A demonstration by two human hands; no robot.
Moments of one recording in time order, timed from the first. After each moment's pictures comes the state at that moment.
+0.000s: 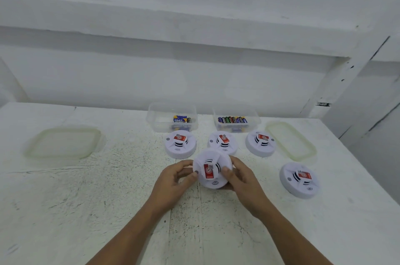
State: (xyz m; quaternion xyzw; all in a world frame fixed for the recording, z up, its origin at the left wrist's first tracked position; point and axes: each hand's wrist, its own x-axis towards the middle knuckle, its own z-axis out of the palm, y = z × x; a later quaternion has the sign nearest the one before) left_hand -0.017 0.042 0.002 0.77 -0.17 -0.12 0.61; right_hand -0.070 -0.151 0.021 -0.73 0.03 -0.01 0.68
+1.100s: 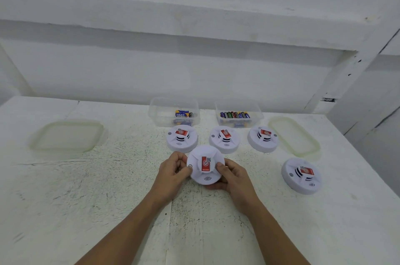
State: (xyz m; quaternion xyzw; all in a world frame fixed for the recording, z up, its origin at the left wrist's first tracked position) left_hand -0.002 0.040 -0.026 0.75 -0.11 -0.10 0.64; right_hand -0.059 -0.139 -0.008 -0.65 0.10 0.01 0.75
